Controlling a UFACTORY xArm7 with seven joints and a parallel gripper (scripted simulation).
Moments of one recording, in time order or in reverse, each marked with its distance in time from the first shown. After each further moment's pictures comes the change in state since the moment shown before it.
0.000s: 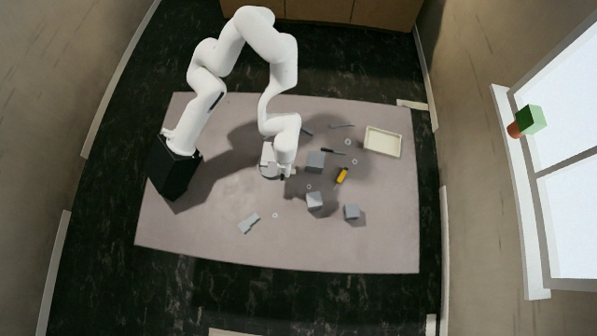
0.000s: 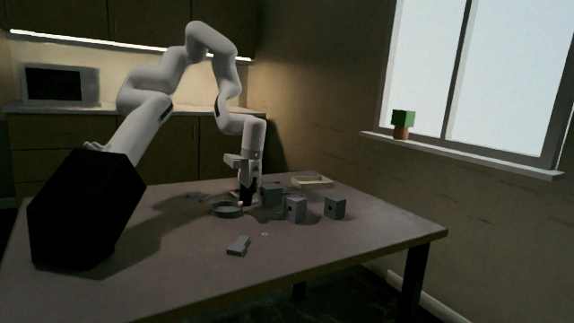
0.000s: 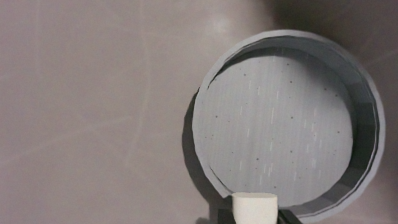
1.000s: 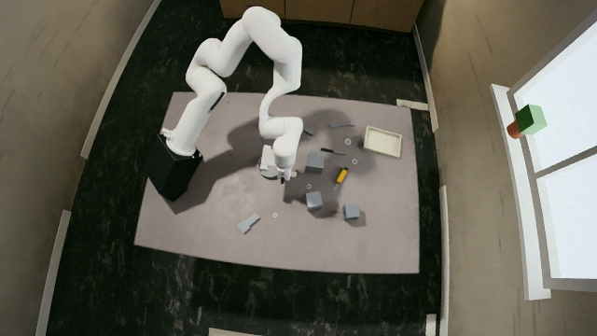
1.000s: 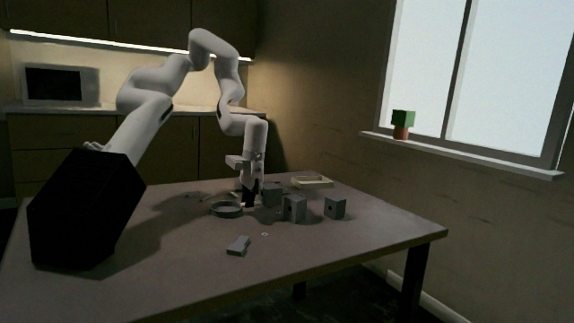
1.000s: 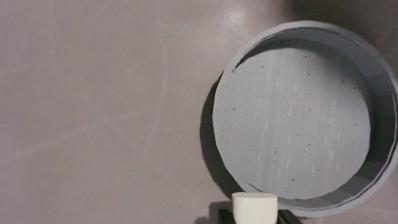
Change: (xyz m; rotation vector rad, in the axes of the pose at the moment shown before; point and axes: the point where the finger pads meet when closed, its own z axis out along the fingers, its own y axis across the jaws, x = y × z) arm -0.004 -0.012 0.000 -0.011 -0.017 0.002
